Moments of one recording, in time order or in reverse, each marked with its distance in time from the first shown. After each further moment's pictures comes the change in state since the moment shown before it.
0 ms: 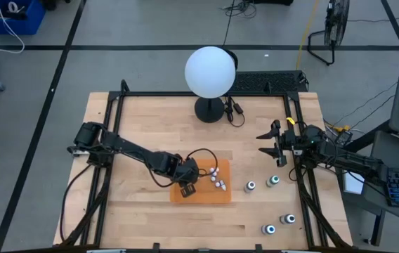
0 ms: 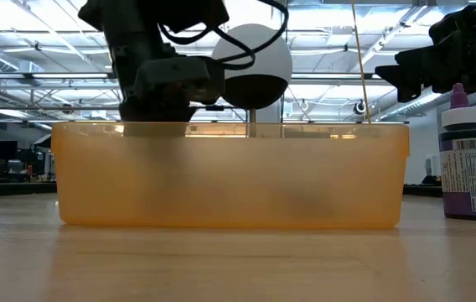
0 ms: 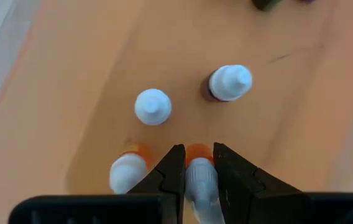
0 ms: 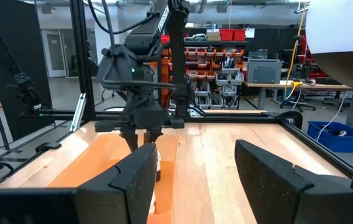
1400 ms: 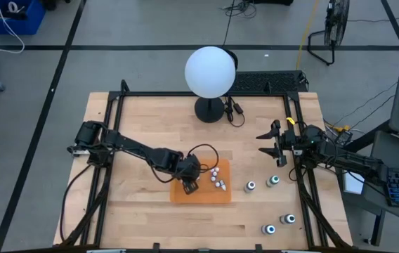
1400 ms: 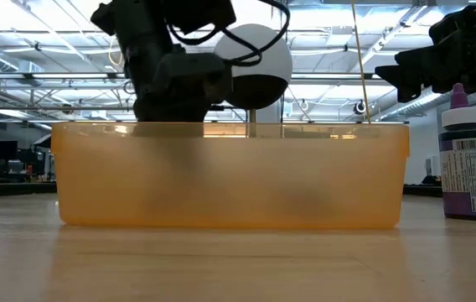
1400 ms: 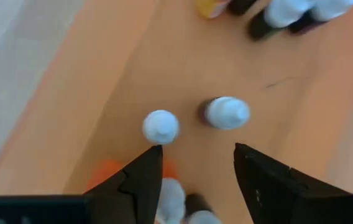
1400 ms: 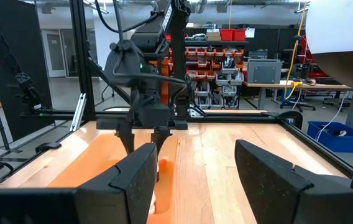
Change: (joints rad) left arm 0.041 0.000 0.007 0.040 0.037 -0.013; right arm 0.000 0.000 0.000 0.000 0.000 0.000
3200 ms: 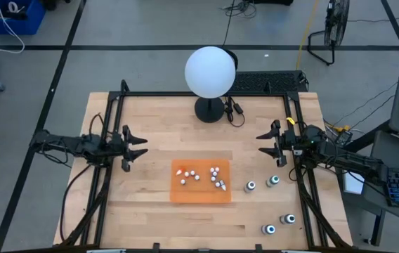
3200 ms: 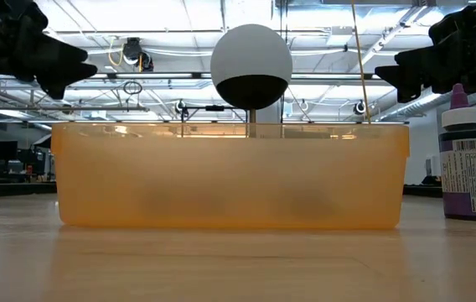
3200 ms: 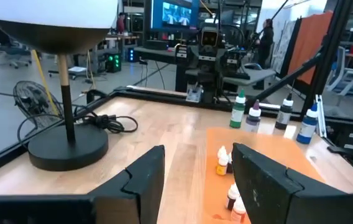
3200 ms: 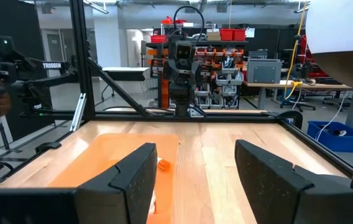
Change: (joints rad) left arm -0.018 -1.800 -1.080 0.426 -0.272 0.572; right arm 0.000 0.002 0.000 0.000 0.000 0.000
